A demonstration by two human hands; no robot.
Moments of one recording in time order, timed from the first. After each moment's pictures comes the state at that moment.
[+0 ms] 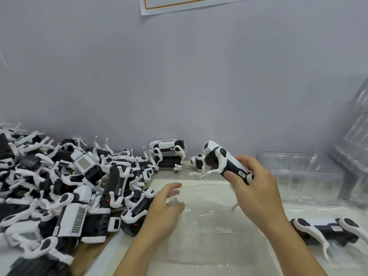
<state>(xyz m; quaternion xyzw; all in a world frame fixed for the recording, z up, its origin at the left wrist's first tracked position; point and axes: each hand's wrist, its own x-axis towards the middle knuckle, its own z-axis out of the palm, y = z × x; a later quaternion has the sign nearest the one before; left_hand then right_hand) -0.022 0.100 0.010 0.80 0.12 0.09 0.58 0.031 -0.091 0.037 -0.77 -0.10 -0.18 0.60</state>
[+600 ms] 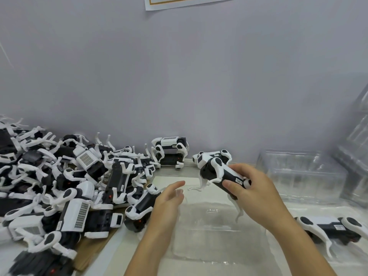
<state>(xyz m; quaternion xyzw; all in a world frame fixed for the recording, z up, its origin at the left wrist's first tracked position) -0.016 0.093 -0.002 0.67 0.18 0.10 0.72 0.028 -0.096 0.040 -0.81 -0.16 -0.08 0.55</state>
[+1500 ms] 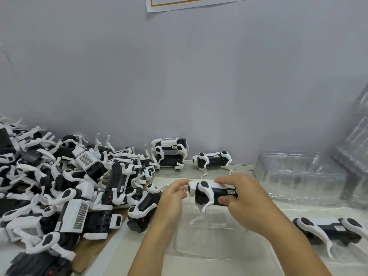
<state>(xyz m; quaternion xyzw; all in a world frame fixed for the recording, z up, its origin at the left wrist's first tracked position) 0.004 0.094 -0.003 0.70 0.16 0.09 0.69 0.019 -0.084 0.044 -0.91 -0.22 -0.05 0.34</state>
